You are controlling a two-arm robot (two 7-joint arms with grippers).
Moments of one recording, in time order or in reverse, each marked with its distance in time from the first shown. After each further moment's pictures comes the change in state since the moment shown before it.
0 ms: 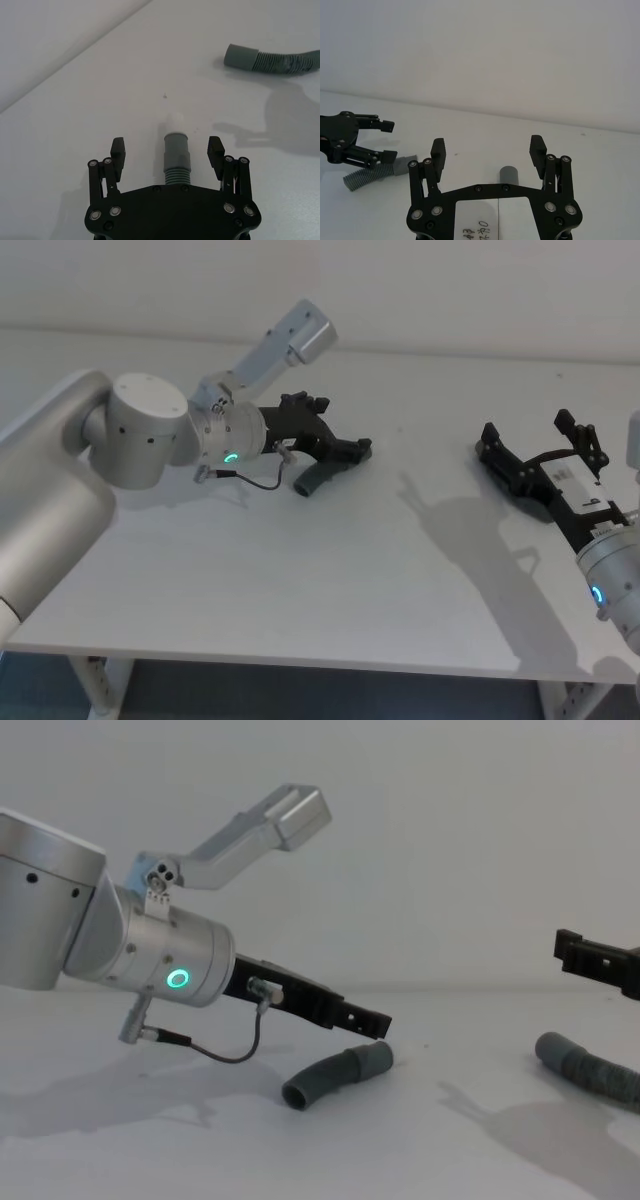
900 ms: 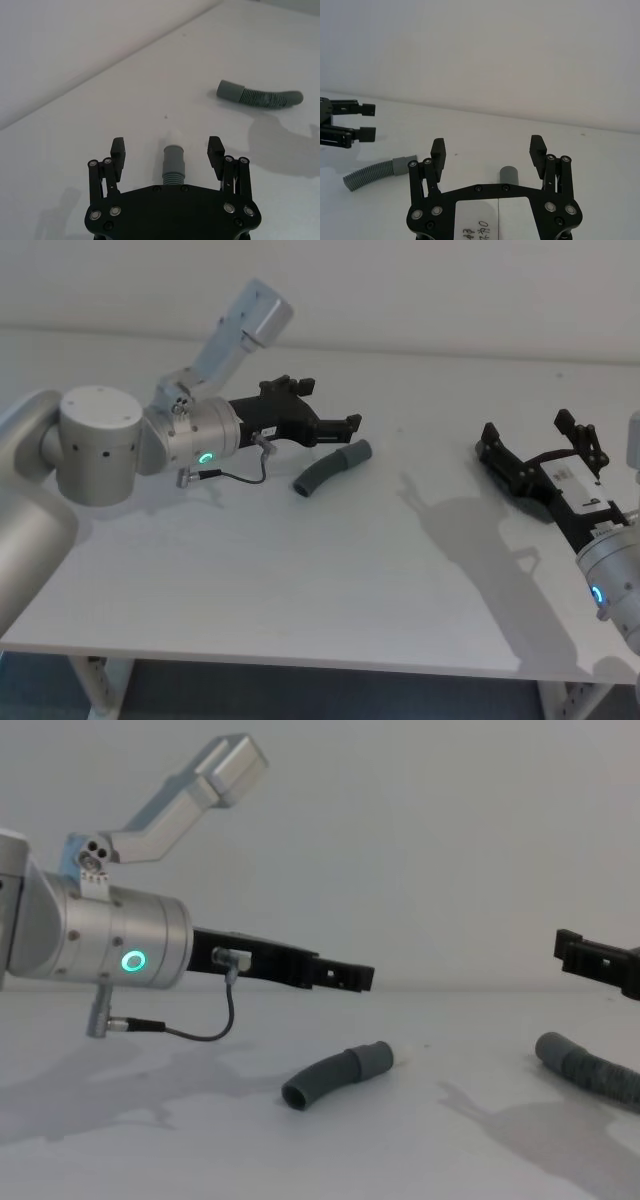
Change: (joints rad) left arm 0.107 0.043 -0.107 -0.124 -0.101 -0.051 0.025; right arm 0.000 0.000 0.000 0.000 0.000 0.000 0.000
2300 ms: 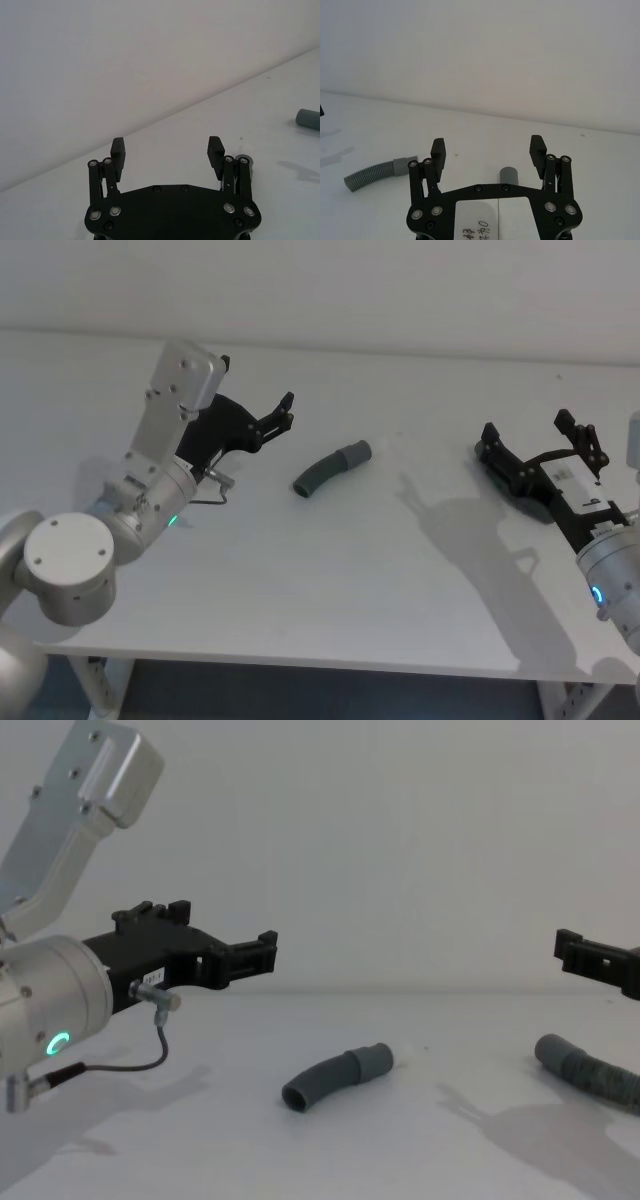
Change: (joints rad) left arm 0.341 0.033 -0.107 -0.246 0.202 -0.356 0.433; right arm 0.000 0.000 0.000 0.000 0.000 0.000 0.000
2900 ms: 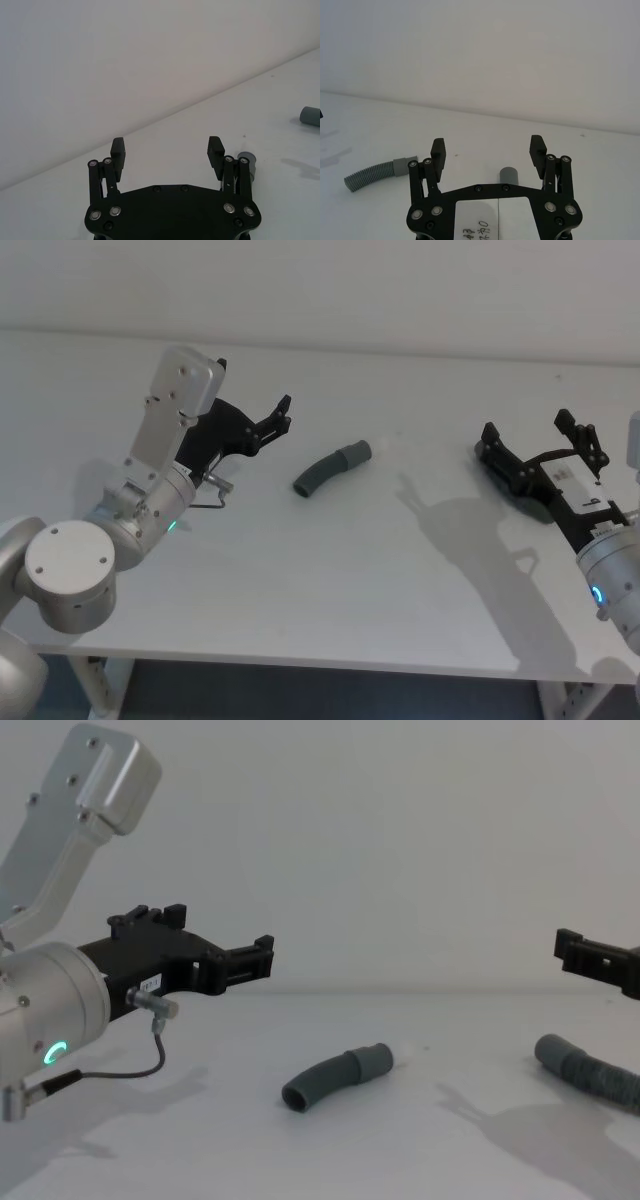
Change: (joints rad) left arm 0.014 0.002 0.003 -0.004 0.013 -0.011 0.024; right arm 0.000 0.000 0.000 0.000 0.001 0.000 0.000
